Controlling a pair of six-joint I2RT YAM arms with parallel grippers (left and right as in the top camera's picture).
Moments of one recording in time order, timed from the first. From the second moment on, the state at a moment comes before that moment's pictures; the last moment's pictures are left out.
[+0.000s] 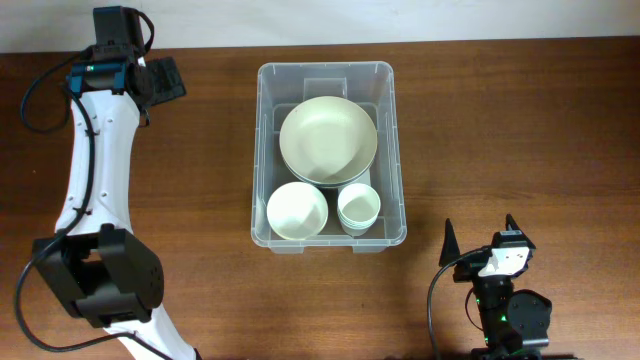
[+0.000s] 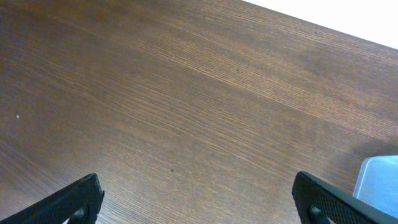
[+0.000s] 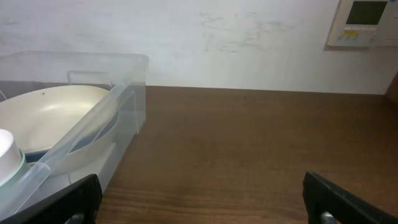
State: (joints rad) left arm 0.08 1.97 1.93 -0.93 -0.22 -0.23; right arm 0.03 0.02 0.01 -0.07 0.00 -0.03
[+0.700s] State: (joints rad) left arm 0.08 1.97 1.93 -0.95 -0.21 -0.23; right arm 0.03 0.02 0.01 -0.07 0.00 -0.03
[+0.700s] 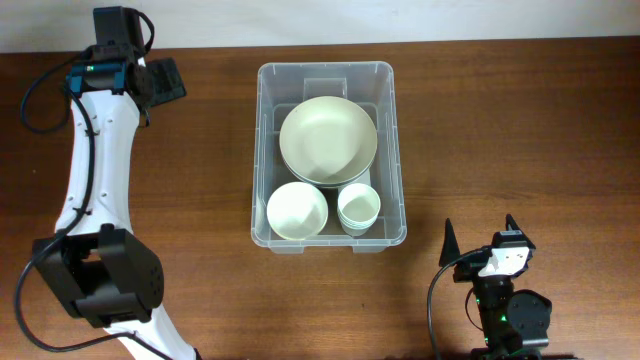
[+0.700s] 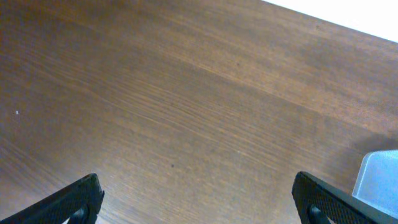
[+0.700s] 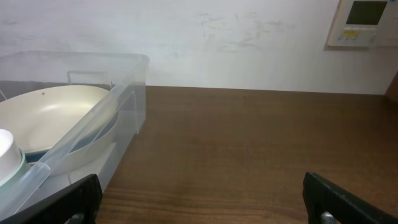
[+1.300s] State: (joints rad) left arm 0.08 1.06 1.95 -1.40 -0.14 -0.23; right arm 0.03 0.01 0.01 -0.07 0.00 -0.03
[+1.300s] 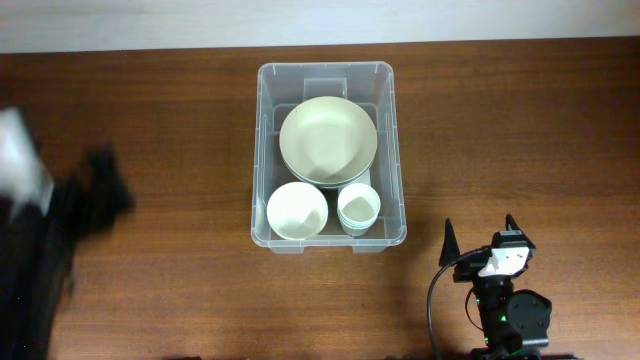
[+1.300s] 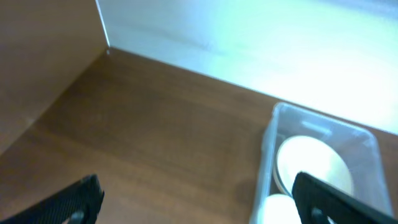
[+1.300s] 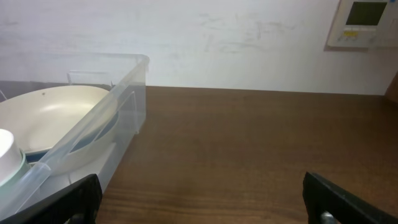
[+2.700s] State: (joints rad) left arm 0.08 0.12 0.22 -0.10 0.01 -0.30; right arm 0.03 0.01 0.01 -0.07 0.00 -0.03
